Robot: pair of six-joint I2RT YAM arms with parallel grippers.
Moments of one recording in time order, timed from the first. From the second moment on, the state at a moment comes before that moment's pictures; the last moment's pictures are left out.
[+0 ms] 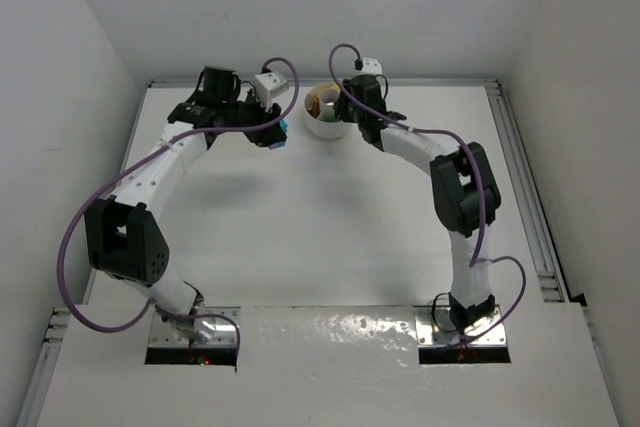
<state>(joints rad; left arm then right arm) -0.23 1.58 1.43 -0.57 0.62 0.38 0.45 2.08 1.54 0.11 0.20 0.40</state>
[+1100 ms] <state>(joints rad) -0.23 1.58 1.43 -0.65 0.75 0.59 0.42 1.99 1.49 0.11 -0.26 0.11</state>
